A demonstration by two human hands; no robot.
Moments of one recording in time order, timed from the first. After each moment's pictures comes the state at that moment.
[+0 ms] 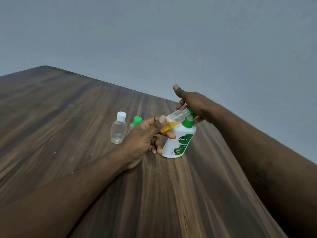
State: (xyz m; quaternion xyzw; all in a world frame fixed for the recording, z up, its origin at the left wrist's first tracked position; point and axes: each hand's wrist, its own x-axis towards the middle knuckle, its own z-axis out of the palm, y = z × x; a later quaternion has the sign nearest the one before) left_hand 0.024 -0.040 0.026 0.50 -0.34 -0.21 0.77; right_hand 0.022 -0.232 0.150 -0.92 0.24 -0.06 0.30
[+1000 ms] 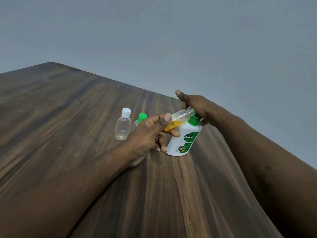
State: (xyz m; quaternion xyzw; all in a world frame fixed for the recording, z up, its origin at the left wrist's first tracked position) left_hand 0.025 -0.038 0.023 0.51 -0.33 -0.22 0.76; right_hand 0.027 -0.236 0.130 -0.91 0.24 -0.04 0.32
